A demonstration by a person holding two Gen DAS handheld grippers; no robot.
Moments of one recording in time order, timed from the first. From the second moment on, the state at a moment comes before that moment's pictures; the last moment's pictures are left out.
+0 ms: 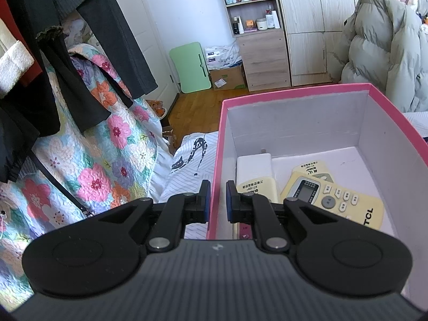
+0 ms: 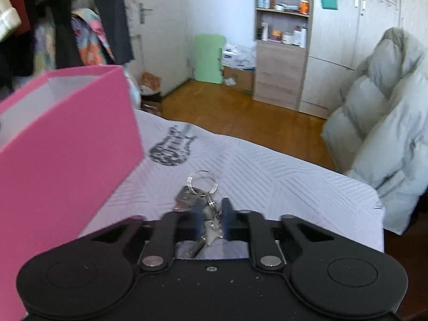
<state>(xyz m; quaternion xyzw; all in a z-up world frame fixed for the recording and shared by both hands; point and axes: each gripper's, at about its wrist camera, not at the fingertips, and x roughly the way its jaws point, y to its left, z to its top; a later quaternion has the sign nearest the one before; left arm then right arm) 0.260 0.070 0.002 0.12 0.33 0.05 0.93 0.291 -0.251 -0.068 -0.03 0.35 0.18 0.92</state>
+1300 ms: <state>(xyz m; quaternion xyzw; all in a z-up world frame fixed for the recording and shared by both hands) 0.259 0.072 0.006 0.11 0.33 0.06 0.94 0.198 -0.121 0.035 0.00 0.30 0.36 0.88</state>
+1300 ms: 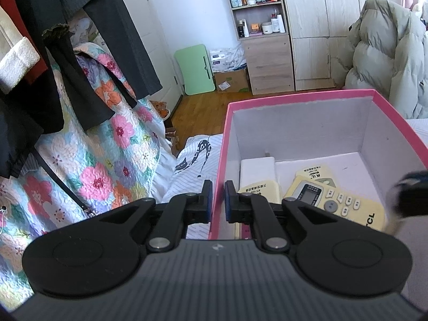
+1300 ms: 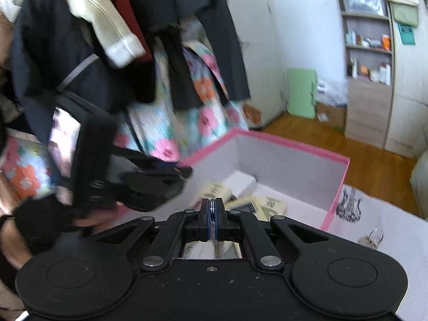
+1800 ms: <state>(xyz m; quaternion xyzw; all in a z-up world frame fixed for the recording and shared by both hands) 0.261 0.078 0.006 0.10 0.32 0.06 0.94 0.255 -0.093 0.012 -0.04 0.34 0.29 0.90</state>
